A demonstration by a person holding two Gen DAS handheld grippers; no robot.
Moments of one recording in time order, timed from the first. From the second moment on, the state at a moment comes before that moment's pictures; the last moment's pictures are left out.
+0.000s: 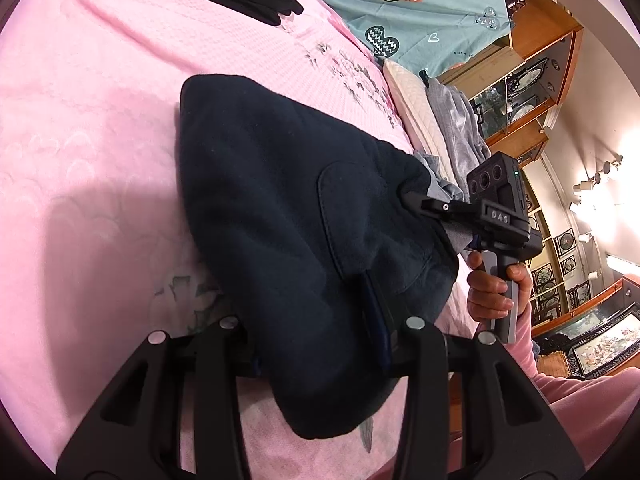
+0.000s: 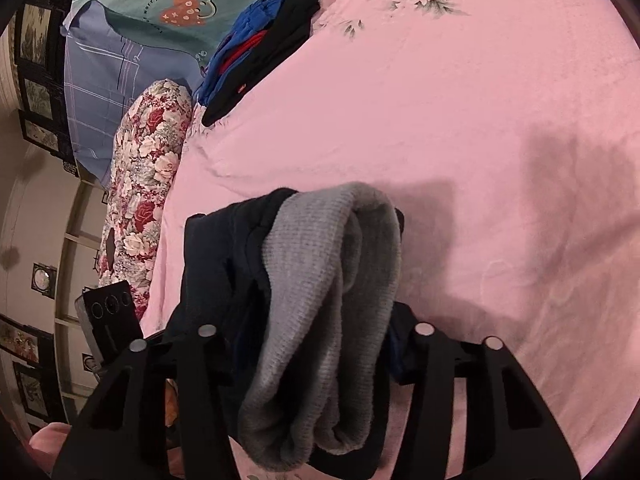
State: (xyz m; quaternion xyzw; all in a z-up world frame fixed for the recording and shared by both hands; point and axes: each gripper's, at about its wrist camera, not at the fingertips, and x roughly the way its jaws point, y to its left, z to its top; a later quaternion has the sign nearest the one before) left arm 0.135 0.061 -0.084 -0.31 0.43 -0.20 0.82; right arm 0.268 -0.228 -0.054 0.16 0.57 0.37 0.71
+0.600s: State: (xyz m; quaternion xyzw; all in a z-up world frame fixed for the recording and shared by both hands) left arm 0.269 0.177 -0.021 -0.18 0.36 -0.13 0.91; right arm 0.404 -0.100 0.007 0.13 0.40 0.48 0.76
